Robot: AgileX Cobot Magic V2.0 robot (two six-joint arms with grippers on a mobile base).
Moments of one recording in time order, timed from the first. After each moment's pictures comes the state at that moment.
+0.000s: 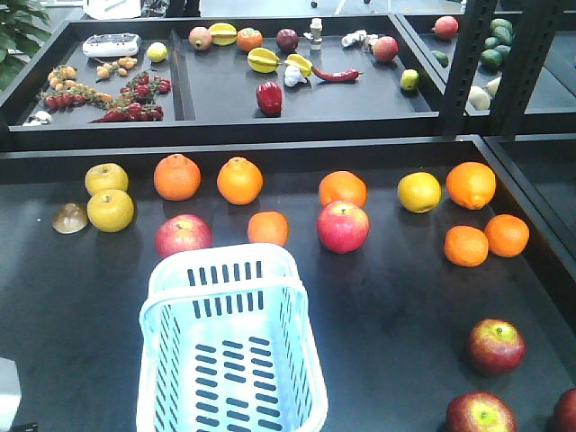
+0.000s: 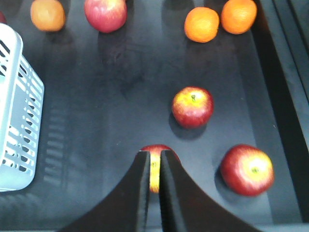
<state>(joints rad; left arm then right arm) -0.21 0.74 -0.18 1.69 -0.76 -1.87 0.35 0.65 -0.73 -0.24 0.99 0.34</state>
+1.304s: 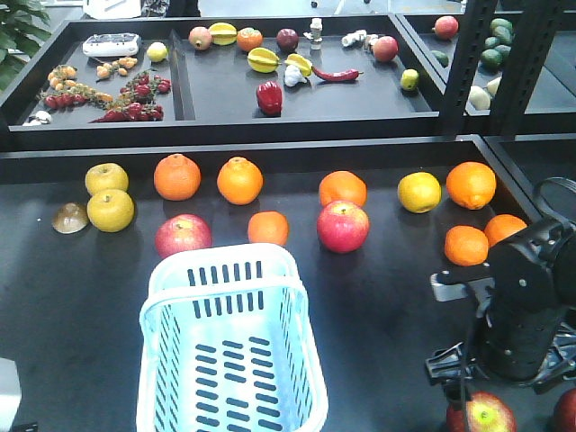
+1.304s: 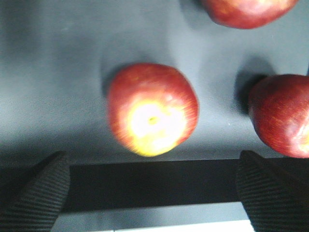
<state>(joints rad) -0.21 0.74 -0.18 1.69 -0.76 -1.87 0.30 1.59 -0.85 -0.20 0.98 0.28</state>
